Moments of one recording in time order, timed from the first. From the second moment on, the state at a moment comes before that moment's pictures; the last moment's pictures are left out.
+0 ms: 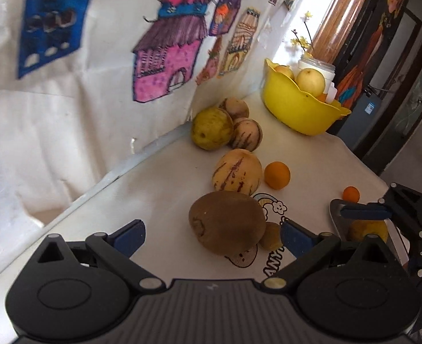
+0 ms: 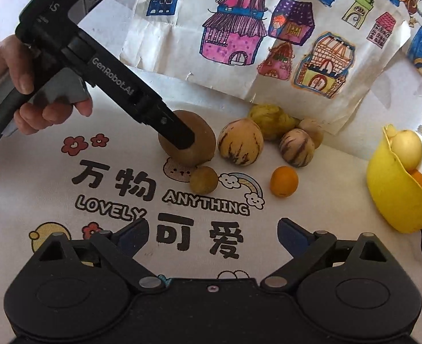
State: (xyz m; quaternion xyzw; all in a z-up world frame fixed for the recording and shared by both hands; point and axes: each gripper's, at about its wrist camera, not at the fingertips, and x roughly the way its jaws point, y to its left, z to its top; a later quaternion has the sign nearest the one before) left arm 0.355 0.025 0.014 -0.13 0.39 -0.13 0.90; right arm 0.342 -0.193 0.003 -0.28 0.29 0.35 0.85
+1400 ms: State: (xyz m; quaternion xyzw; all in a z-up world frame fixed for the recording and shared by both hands) left arm 0.369 0.005 0.008 -0.10 0.38 -0.14 0.91; right arm 0.457 -0.178 -0.005 -0.26 0.31 0.31 0.86
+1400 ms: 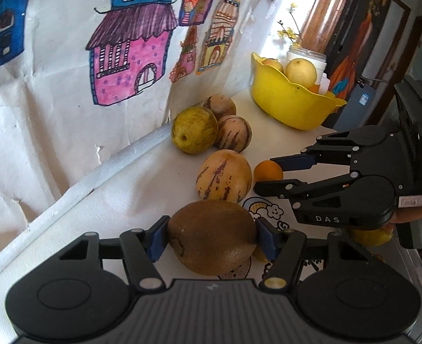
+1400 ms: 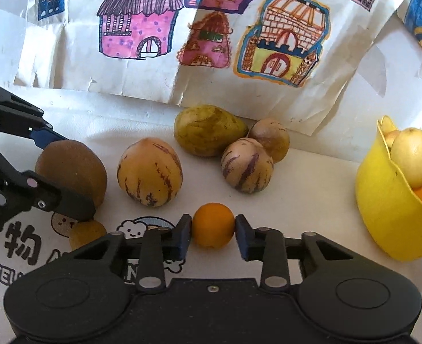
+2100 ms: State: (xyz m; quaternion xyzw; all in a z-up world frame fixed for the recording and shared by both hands) left arm 0.314 -0.022 0.045 -0.15 0.37 -0.15 0.90; right arm 0.329 -0.248 0.059 -0.19 0.27 0.30 0.90
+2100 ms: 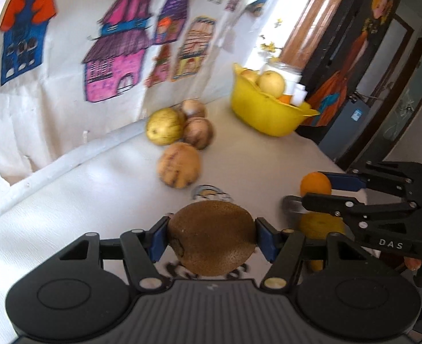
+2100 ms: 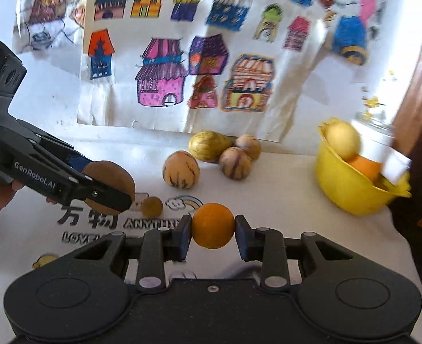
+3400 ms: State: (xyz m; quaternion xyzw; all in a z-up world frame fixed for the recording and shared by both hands) left arm 0.247 -0.187 0.012 -0.07 0.40 -0.24 0.88; right arm 0.264 -0.388 -0.026 -0.13 0.29 0.23 0.92
